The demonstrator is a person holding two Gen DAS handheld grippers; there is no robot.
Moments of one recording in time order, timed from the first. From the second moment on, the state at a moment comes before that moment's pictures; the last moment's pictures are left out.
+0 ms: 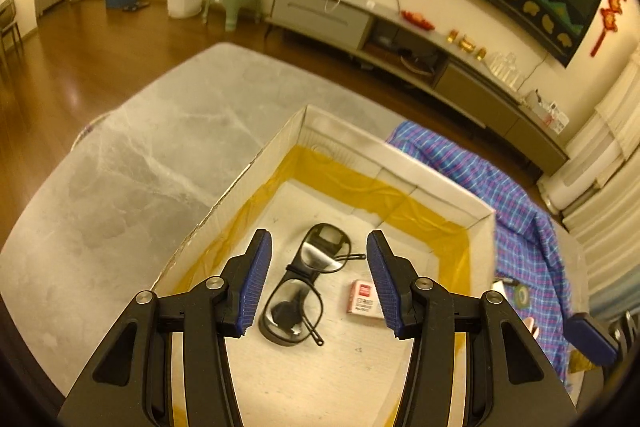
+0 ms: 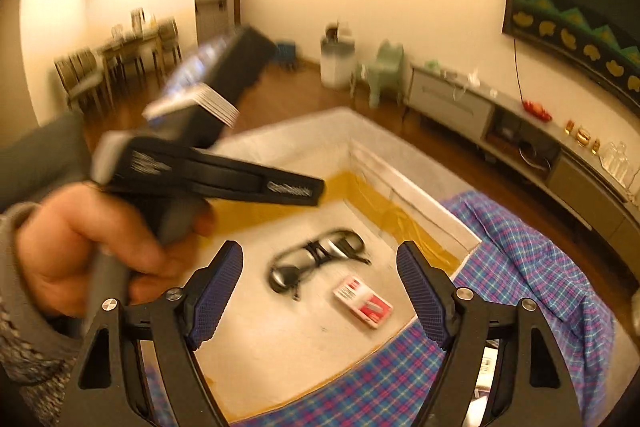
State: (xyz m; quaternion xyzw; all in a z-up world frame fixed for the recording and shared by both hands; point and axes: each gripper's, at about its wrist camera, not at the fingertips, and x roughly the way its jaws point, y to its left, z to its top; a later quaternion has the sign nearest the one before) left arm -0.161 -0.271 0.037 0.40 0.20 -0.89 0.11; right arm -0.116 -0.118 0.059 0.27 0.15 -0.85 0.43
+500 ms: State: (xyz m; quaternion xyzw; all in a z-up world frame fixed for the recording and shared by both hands) left arm -0.128 -0.225 0.070 0.35 0.17 -0.92 0.11; right arm -0.076 -0.042 0.079 0.20 0.01 -0.86 0.47
